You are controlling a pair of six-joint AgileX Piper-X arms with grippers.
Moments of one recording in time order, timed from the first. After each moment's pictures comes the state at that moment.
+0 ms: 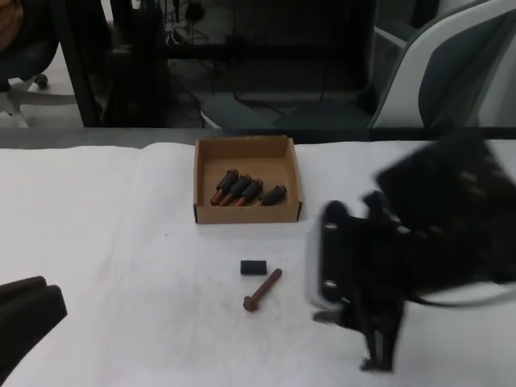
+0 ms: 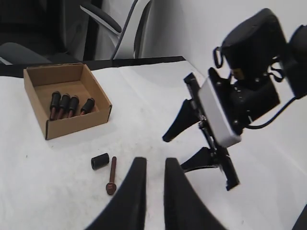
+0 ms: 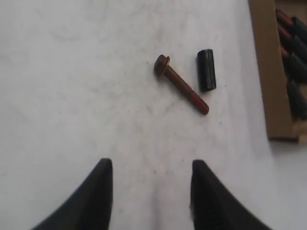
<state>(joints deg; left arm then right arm) -26.0 6.4 -21.6 30.9 16.4 -13.8 37.3 83.3 -49.5 27.8 -7.7 -51.4</state>
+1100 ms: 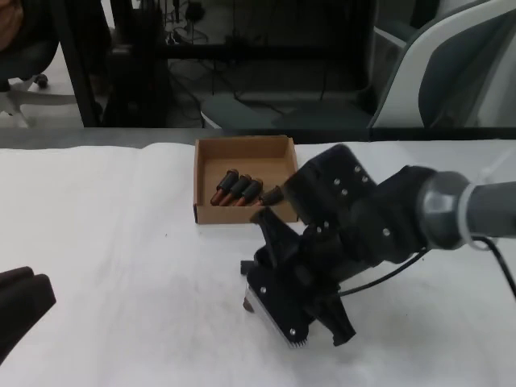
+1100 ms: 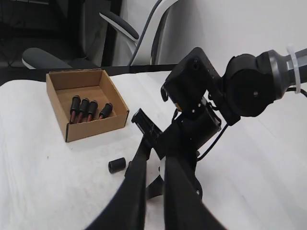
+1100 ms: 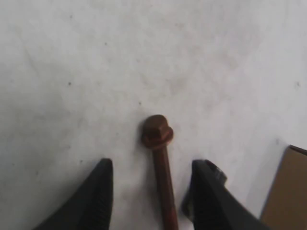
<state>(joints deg) -26.0 6.4 -21.6 30.9 12.1 -13.7 37.3 106.5 -62.1 22.3 -10.3 -91.5</state>
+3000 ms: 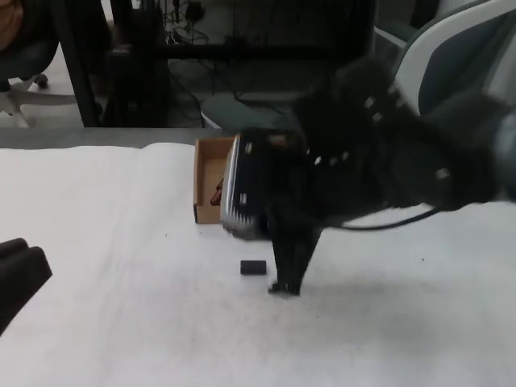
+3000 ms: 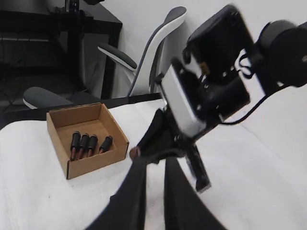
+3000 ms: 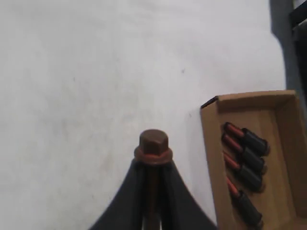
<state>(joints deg) -26.0 7.4 -21.5 25.5 11.9 -11.1 40.2 92.1 -65.9 26.2 -10.4 -43.0</state>
